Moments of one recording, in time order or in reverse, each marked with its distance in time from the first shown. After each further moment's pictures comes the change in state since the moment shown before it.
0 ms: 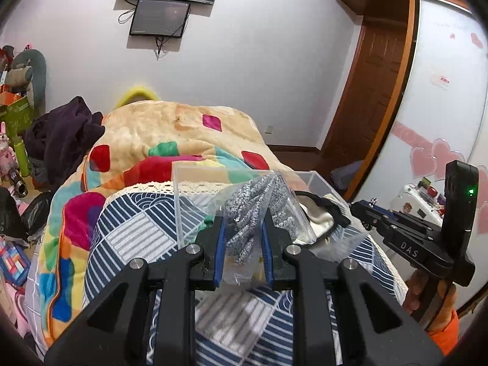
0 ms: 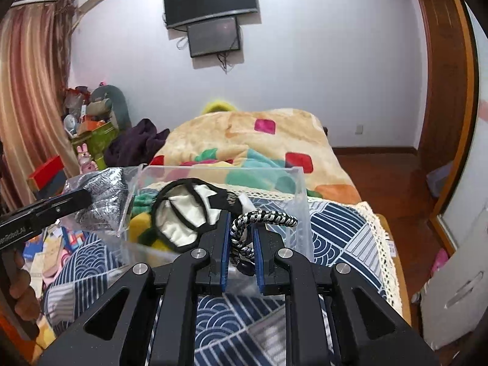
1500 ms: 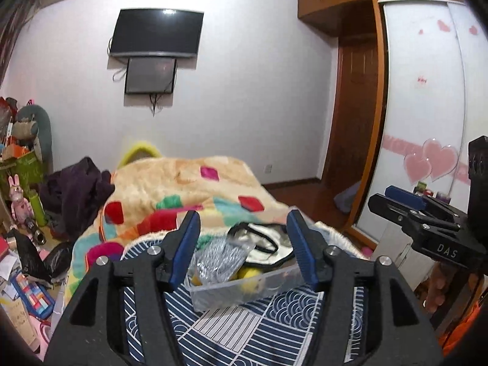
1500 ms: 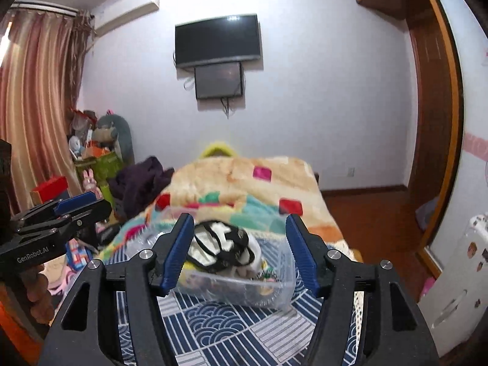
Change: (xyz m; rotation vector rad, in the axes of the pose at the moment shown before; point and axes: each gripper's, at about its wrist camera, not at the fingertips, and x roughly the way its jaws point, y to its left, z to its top) left arm -0.093 -0.046 0.004 0.137 -0.229 0.019; right arm -0.093 0.020 0.016 -0.063 -0.231 -0.026
